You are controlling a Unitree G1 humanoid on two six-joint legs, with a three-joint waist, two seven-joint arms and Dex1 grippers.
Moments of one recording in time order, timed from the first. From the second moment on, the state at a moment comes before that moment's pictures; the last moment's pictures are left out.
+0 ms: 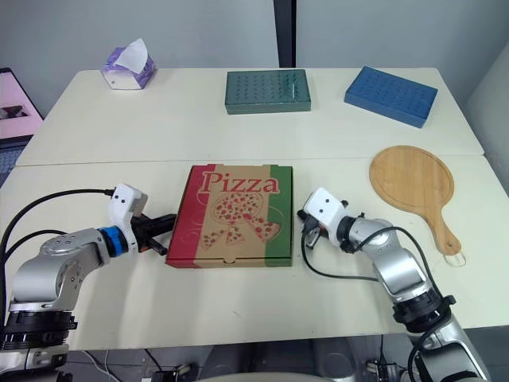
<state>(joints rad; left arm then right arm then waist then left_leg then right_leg) -0.19 0.71 0.17 -0.04 -0.42 0.68 -0.81 -0.33 -0.47 0.30 -0.23 0.06 0.49 0.67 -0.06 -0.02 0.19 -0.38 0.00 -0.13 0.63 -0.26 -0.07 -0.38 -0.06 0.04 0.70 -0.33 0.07</state>
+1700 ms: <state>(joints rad) 0.26 0.98 0.63 -0.01 -0.35 0.45 -0.97 -0.16 -1.06 -0.25 0.26 0.18 0.06 1.08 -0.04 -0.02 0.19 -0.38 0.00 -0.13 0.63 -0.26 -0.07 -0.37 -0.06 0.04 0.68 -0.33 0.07</state>
